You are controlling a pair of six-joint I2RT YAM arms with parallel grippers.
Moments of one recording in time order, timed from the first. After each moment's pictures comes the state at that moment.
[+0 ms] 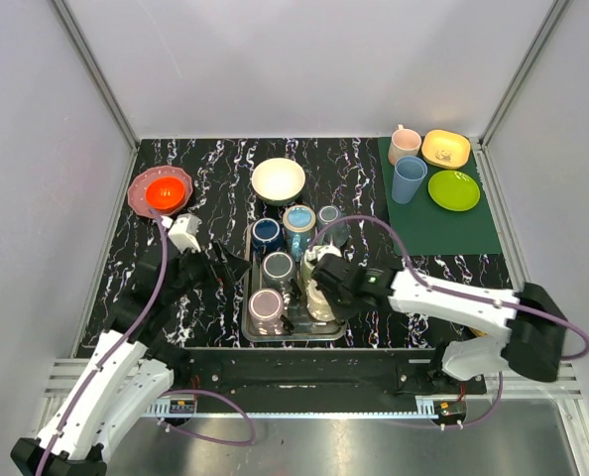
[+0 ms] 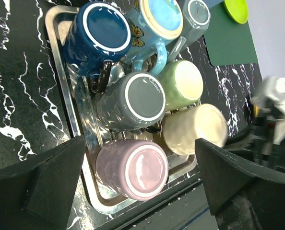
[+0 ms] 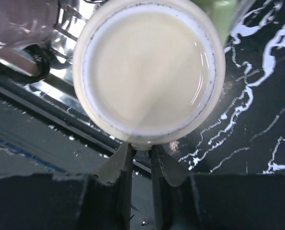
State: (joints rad) left arm -0.37 0.58 0.61 -0.48 0.23 -0.57; right arm 1.08 1.41 0.96 -0.72 0.16 0.47
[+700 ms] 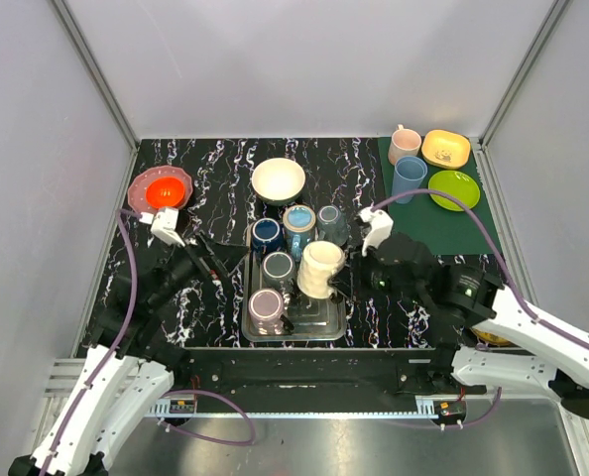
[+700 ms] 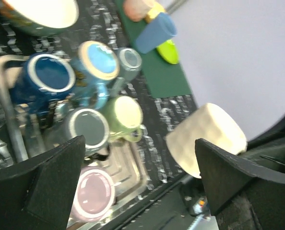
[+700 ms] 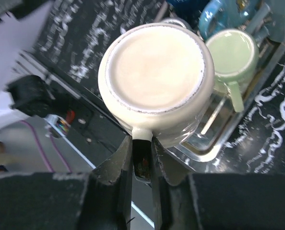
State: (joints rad) left arm -0.37 0.48 0.67 -0.39 0.24 -0.70; right arm 1.08 0.96 1.11 -0.73 0.16 0.62
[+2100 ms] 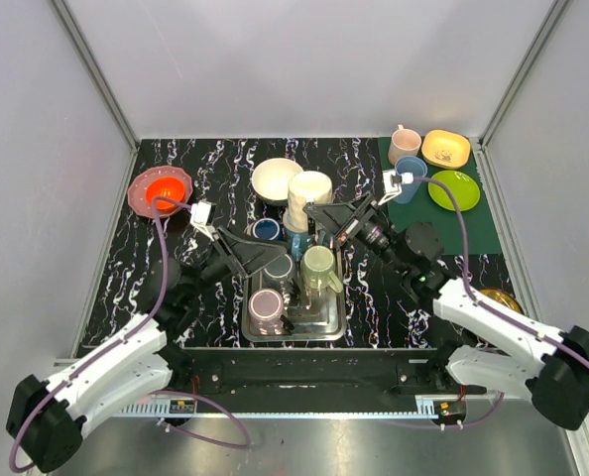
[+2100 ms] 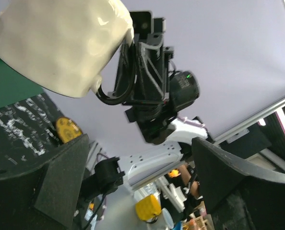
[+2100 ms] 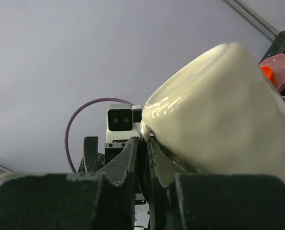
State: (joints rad) left arm -0.65 0.77 0.41 0.74 0.41 -1.25; right arm 0.76 1.08 0.68 0.78 -0.13 1.13
